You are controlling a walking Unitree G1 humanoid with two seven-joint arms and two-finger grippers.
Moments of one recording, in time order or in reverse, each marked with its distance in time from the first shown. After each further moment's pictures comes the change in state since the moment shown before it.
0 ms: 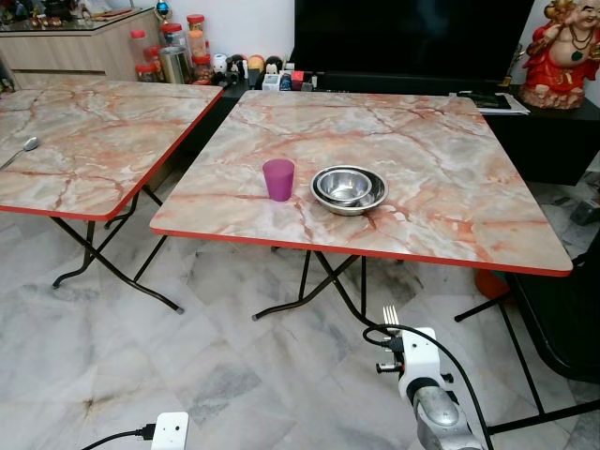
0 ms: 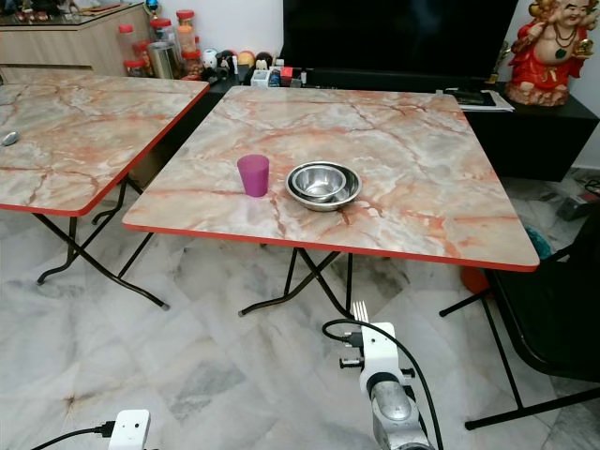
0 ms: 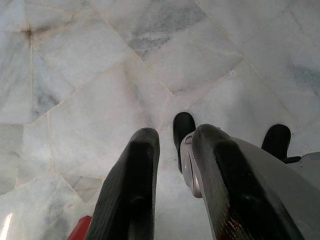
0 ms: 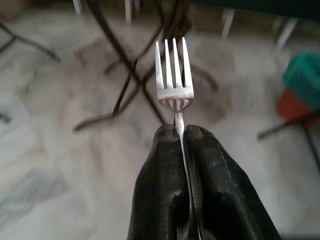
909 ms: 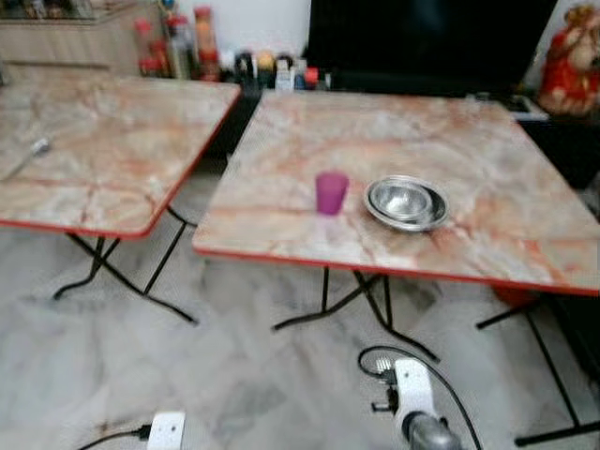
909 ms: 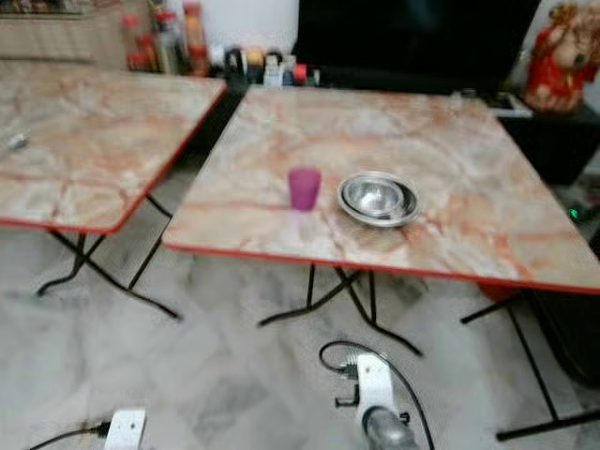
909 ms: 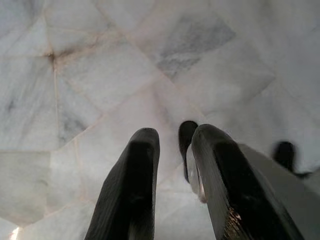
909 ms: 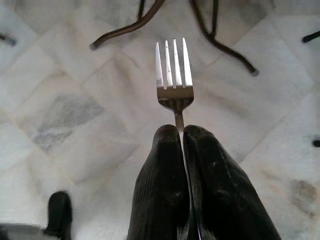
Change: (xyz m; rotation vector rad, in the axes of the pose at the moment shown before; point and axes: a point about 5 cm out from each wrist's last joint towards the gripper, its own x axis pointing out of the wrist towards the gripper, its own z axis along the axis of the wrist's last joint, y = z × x) left arm 0.000 0.005 0.003 0.008 -0.007 0.011; right arm -0.016 0.016 -0.052 0.083 0.427 0.060
